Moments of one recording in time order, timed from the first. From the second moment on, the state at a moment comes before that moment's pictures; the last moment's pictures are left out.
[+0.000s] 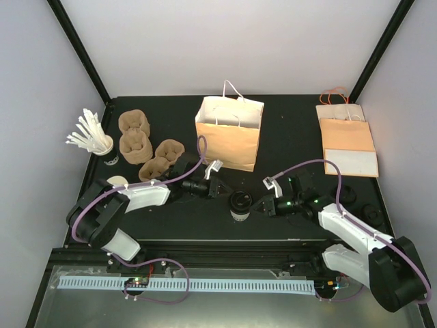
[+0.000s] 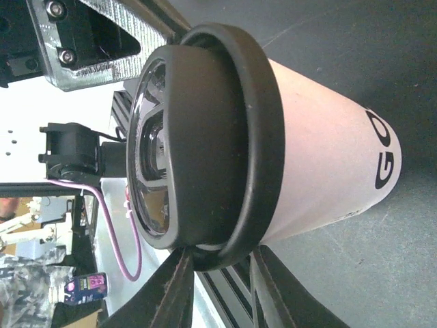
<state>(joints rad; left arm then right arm) -0.62 1.53 0.64 0.24 0.84 -0.75 0.45 1.05 0.41 -0.25 -0.87 0.51</state>
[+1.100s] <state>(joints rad) -0.63 1.48 0.79 -0.03 0.73 -0.72 0.46 1.01 0.66 -0.57 -0.64 0.45</state>
